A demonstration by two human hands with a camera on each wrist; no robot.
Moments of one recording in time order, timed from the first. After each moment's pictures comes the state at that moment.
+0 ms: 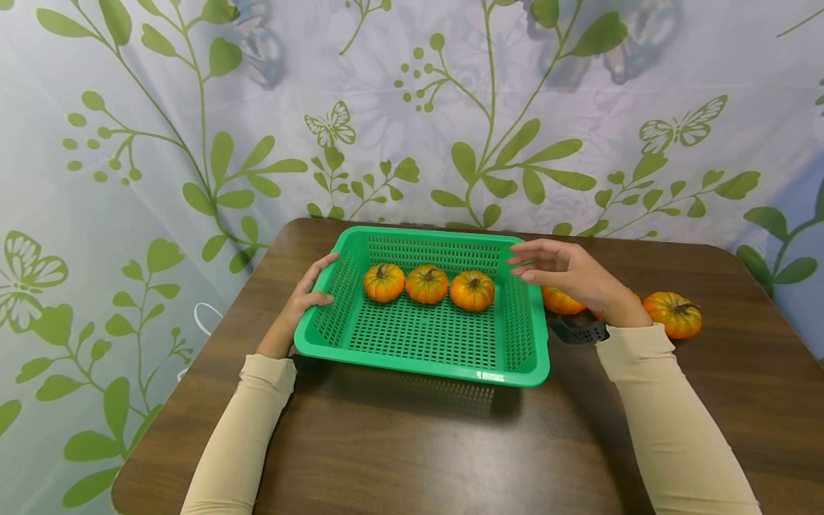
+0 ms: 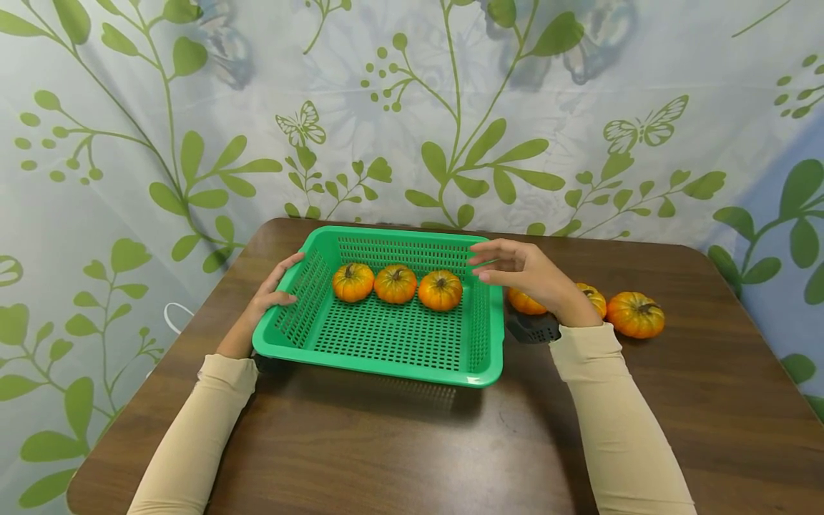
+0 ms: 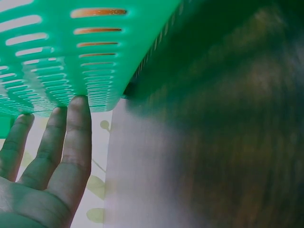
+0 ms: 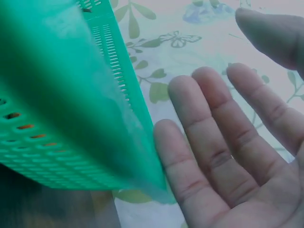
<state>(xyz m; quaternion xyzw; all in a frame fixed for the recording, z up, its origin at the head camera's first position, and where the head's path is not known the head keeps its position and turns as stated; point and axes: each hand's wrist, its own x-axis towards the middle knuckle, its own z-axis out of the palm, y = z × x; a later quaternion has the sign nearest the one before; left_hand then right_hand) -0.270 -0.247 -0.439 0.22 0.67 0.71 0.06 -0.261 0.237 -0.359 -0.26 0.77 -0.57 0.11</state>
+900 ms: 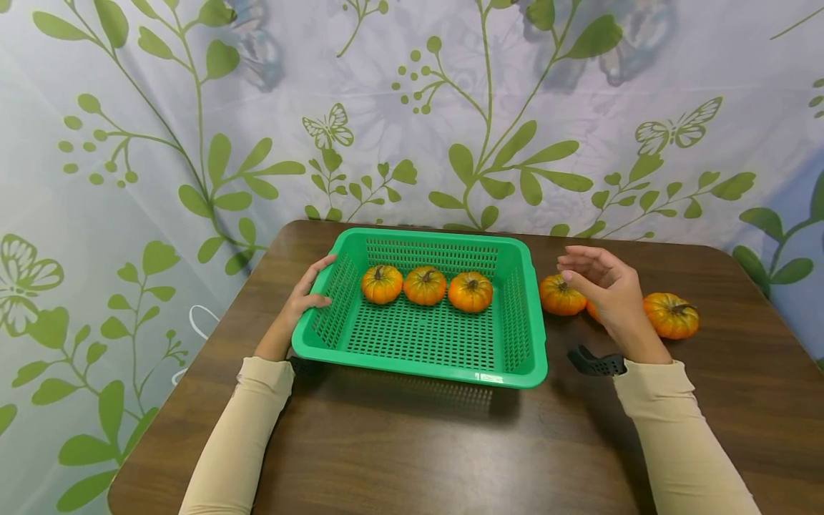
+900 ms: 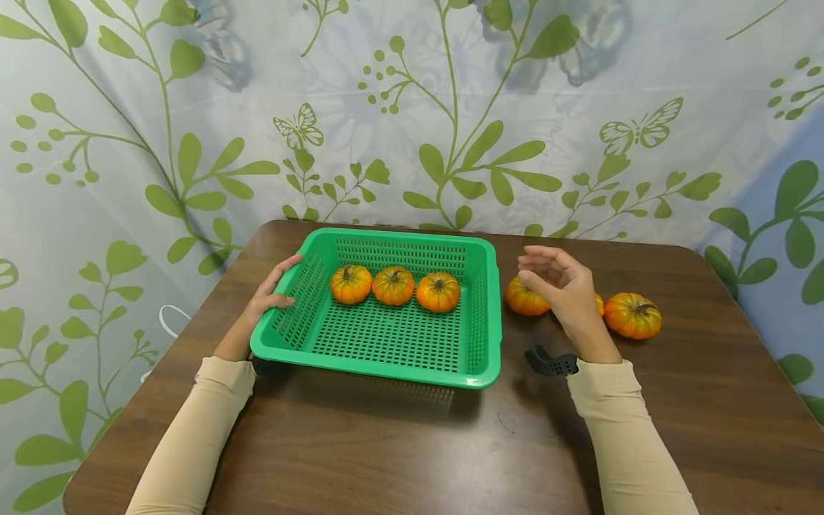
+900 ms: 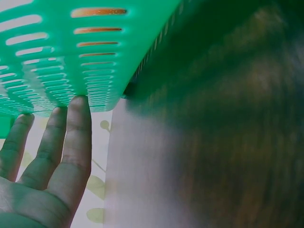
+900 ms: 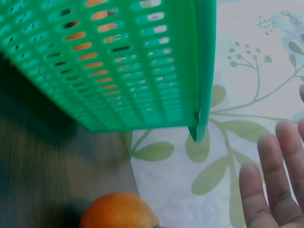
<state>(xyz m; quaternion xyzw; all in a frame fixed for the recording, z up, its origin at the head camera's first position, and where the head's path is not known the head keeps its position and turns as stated) -0.271 -0.246 -0.440 0.23 0.67 0.70 0.05 -0.231 0.260 -0.394 -0.19 0.65 -0.72 -0.13</state>
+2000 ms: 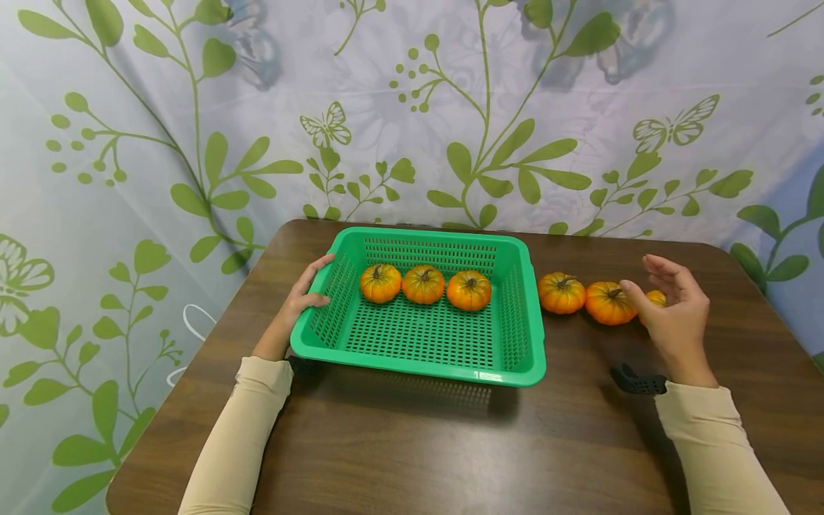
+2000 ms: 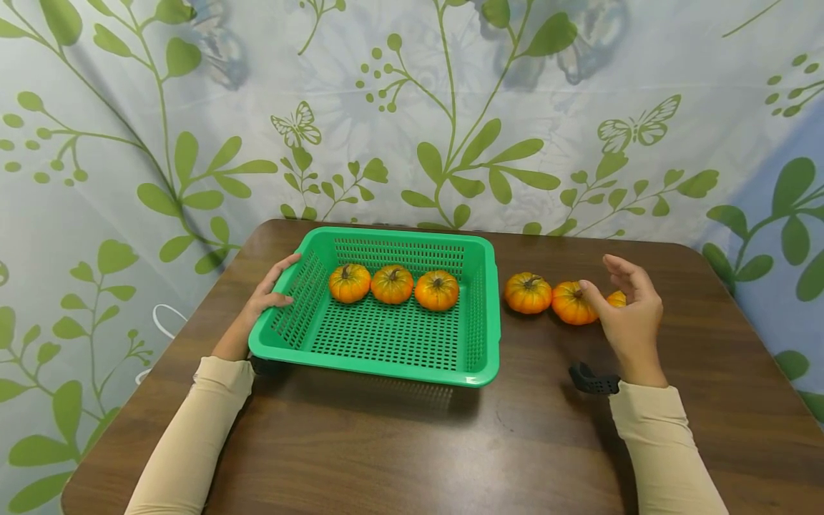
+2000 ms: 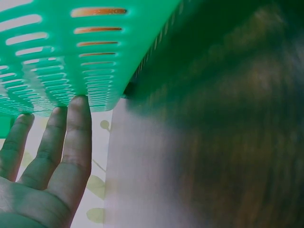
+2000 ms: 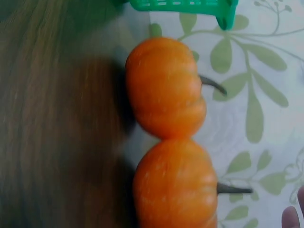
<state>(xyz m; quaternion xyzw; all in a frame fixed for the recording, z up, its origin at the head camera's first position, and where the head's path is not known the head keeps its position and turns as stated) -0.270 -0.247 -0.439 0.23 0.67 0.71 0.05 -0.214 0.321 -0.417 -0.03 0.75 -0.54 -0.38</state>
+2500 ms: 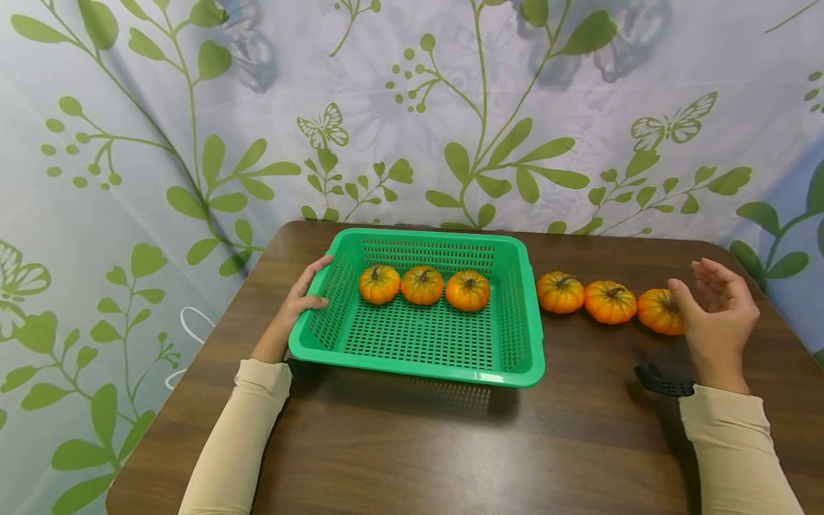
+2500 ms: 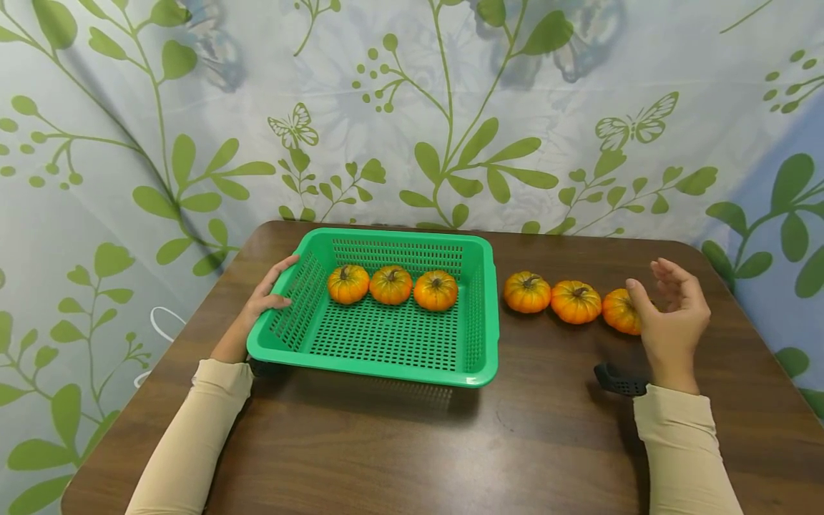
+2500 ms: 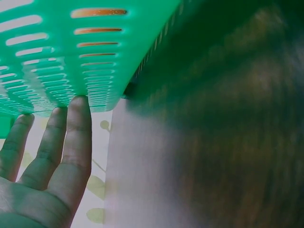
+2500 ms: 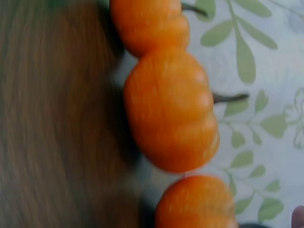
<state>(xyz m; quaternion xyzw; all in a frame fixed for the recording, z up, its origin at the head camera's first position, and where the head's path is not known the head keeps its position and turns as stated) -0.272 -0.247 -0.442 0.25 0.66 0.70 0.05 -0.206 0.363 -0.425 0.06 0.72 -0.54 -0.45</state>
